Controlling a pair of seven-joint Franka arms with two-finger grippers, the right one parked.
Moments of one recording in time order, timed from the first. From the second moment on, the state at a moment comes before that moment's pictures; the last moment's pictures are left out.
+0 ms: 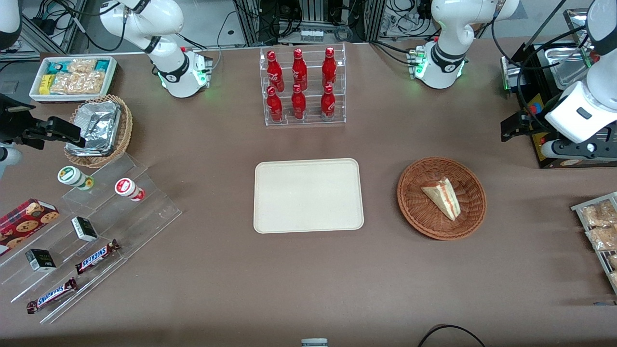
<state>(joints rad) 0.01 0.03 -0.09 -1.56 0.00 1.48 0.00</state>
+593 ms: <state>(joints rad) -0.01 0.08 -0.09 -1.65 0.01 1.58 0.00</state>
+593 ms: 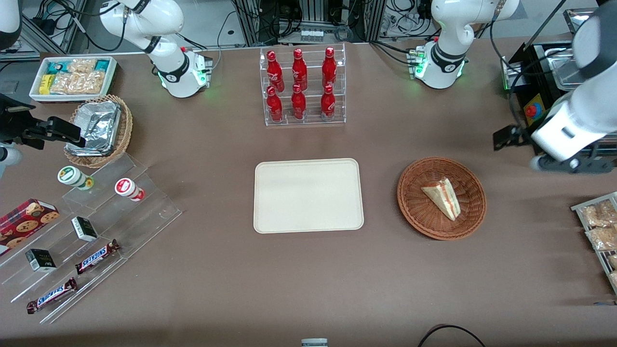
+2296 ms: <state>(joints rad) -0.10 0.09 -0.09 -2.27 0.01 2.36 -0.97</state>
